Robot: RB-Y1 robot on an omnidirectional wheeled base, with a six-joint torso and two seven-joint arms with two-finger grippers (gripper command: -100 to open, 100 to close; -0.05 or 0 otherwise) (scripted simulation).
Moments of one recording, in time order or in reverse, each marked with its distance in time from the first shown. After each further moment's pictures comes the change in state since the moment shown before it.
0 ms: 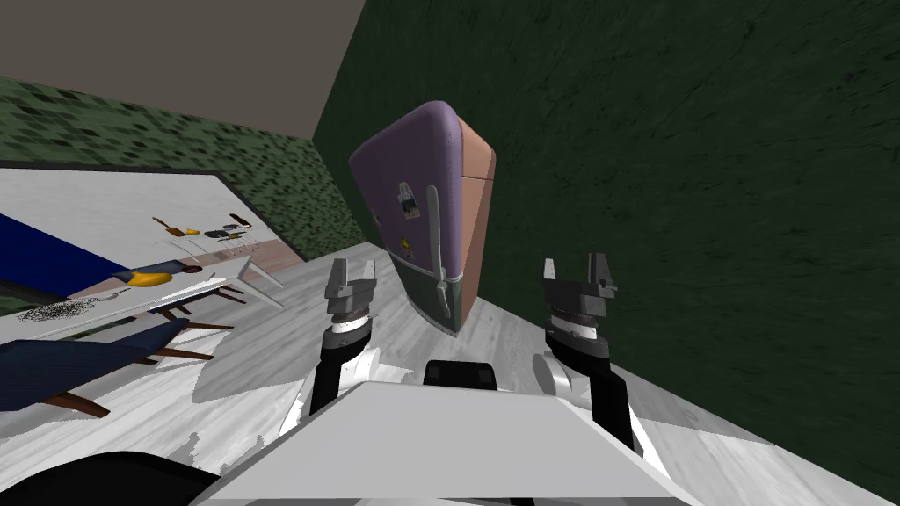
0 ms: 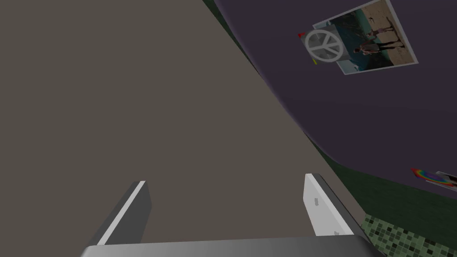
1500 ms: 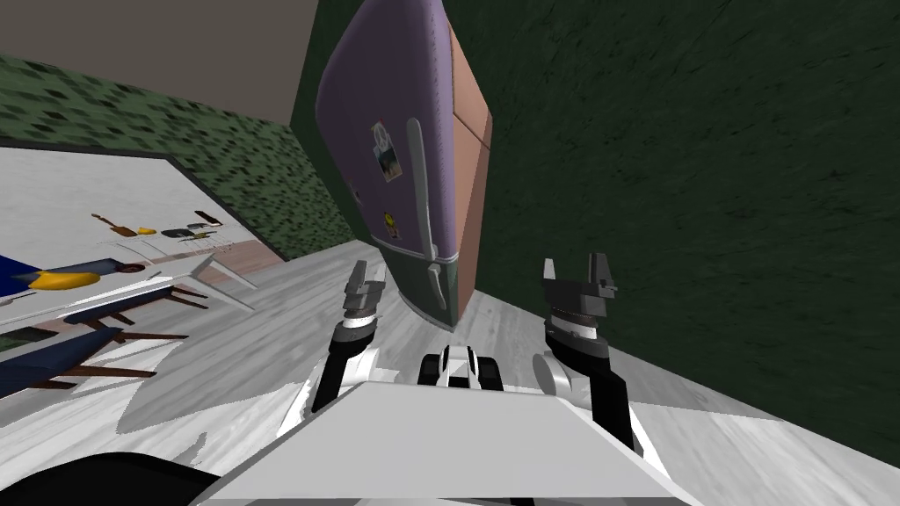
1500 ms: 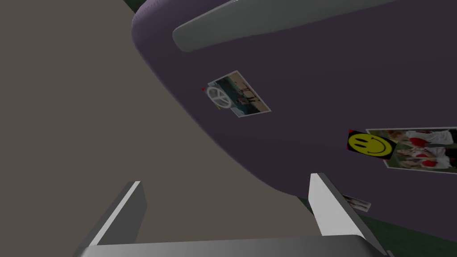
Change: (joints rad) left arm -0.019 0.093 -0.013 0.061 -0.025 0.058 0.001; right arm 0.000 0.000 0.000 0.000 0.000 0.000 0.000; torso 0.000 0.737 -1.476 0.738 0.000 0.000
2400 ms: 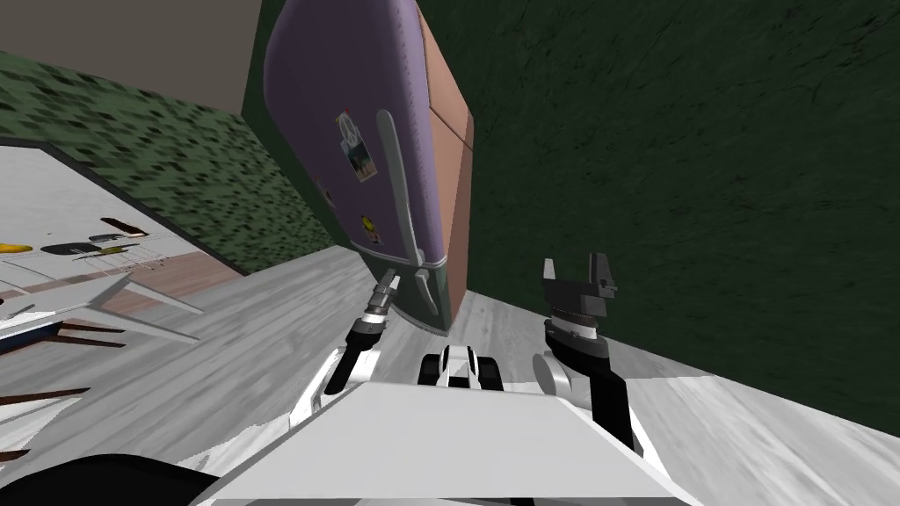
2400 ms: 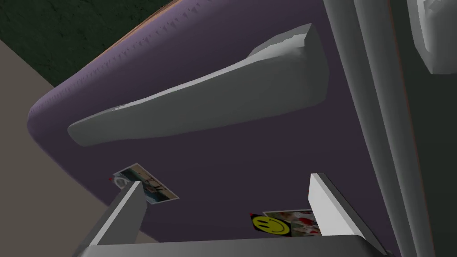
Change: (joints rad) left arm -0.032 0.128 -0.044 0.141 -0.068 0.168 0.000; right arm 0.000 0.000 0.000 0.000 0.000 0.000 0.000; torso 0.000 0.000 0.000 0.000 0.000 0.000
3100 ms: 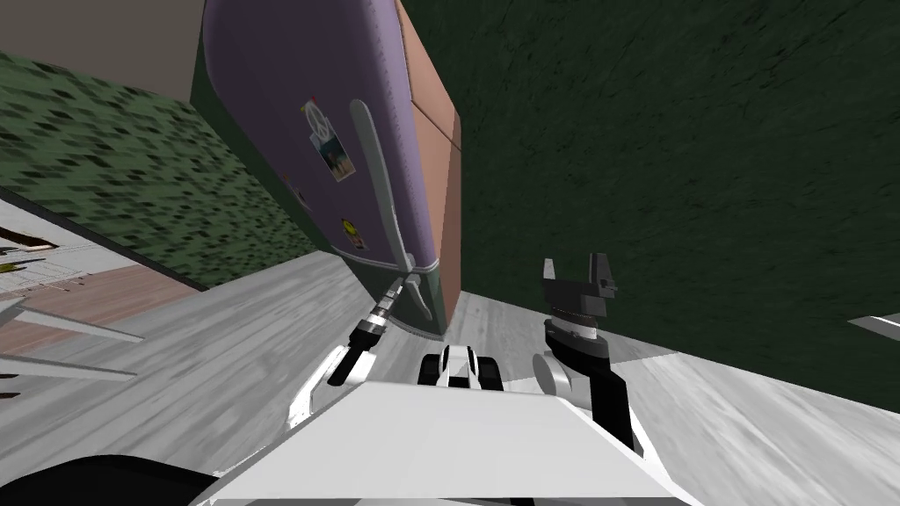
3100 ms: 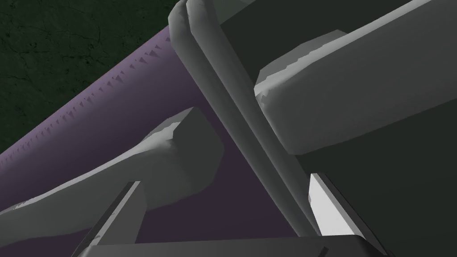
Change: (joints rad) left arm -0.015 0.135 -0.025 0.107 -0.047 0.121 0.005; right arm 0.000 0.000 0.000 0.000 0.000 0.000 0.000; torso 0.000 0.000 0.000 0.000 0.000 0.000
